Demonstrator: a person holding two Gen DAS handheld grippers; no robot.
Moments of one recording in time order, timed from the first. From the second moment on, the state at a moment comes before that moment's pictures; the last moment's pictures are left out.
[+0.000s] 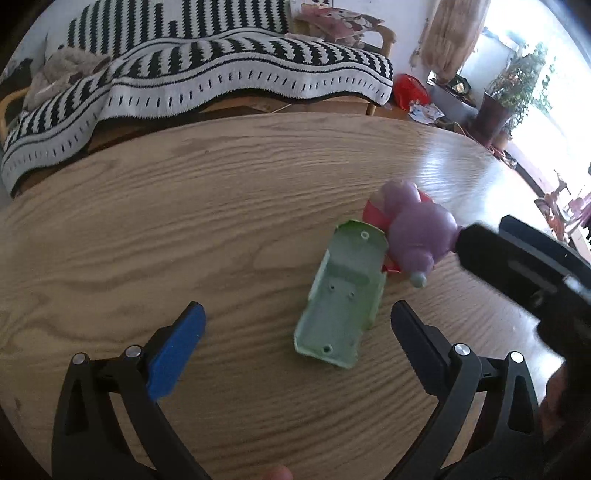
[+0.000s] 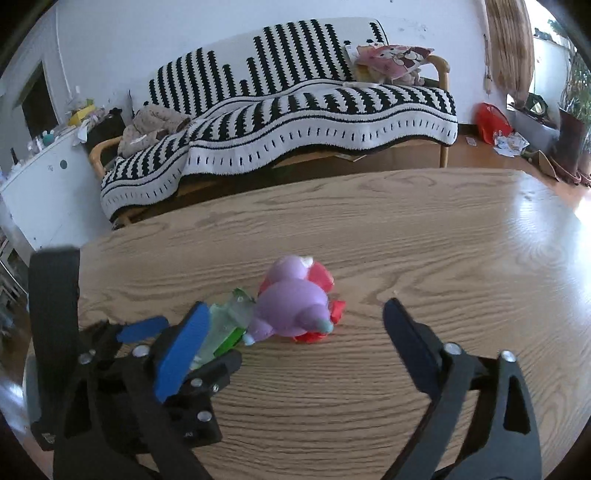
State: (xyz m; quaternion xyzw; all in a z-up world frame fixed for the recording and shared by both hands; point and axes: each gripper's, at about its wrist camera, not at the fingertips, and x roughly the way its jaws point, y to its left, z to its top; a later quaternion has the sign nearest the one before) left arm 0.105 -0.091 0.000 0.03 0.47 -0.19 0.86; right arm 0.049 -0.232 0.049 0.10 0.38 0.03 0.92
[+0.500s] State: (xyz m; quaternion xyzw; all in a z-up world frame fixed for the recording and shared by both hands) left arm 0.113 -0.096 -0.004 0.06 0.45 -0.19 0.87; right arm 0.050 -0.251 0.025 0.17 0.39 0.04 0.90
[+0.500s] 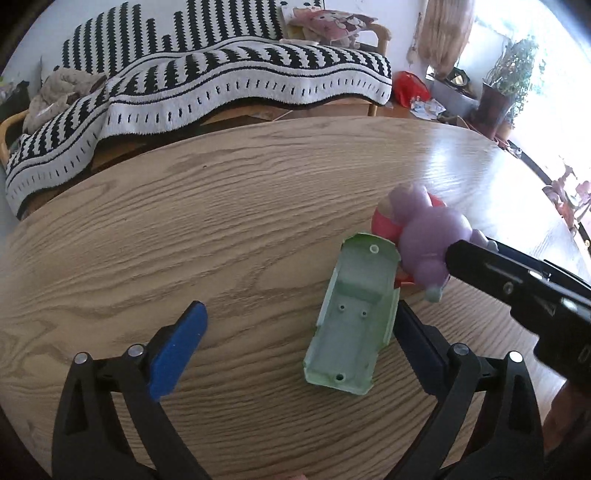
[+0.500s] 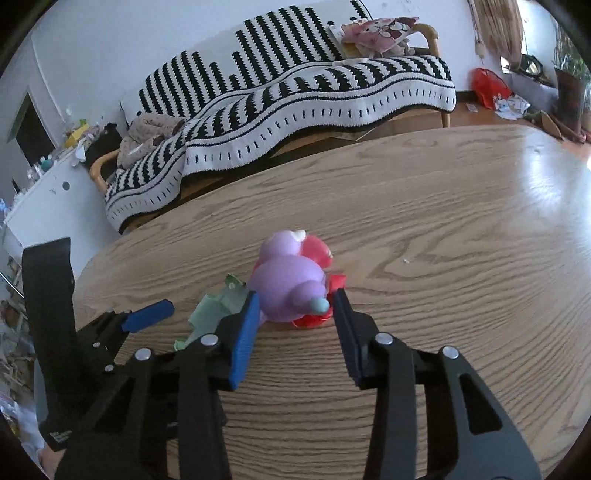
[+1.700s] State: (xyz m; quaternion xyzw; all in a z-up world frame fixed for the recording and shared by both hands) left arm 0.099 -0.097 0.019 0.06 0.45 -0.20 0.87; right arm 0.028 -0.269 0.057 0.22 0.32 0.02 0.92
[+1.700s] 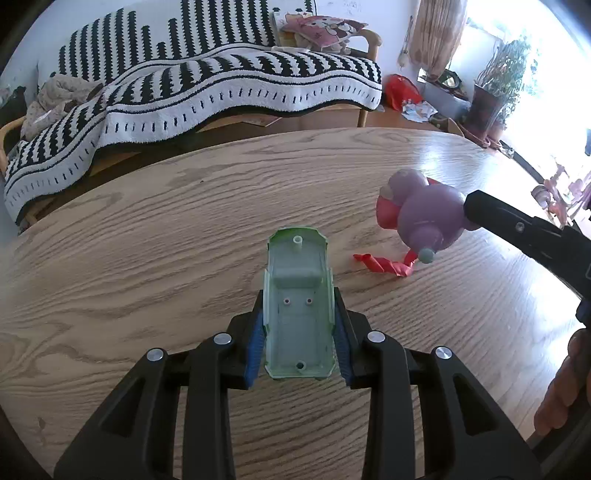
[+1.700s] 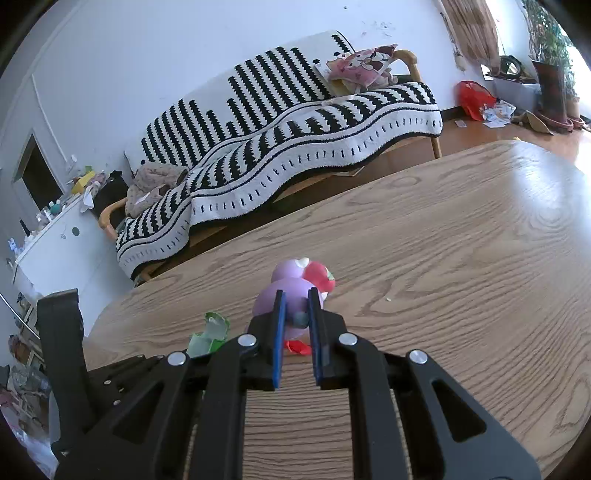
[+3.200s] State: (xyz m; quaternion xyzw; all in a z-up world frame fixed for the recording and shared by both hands) left arm -0.290 -0.352 -0.009 0.18 0.54 -0.47 0.67; right arm -0.432 -0.470 0.030 0.27 0.34 -0.21 0.88
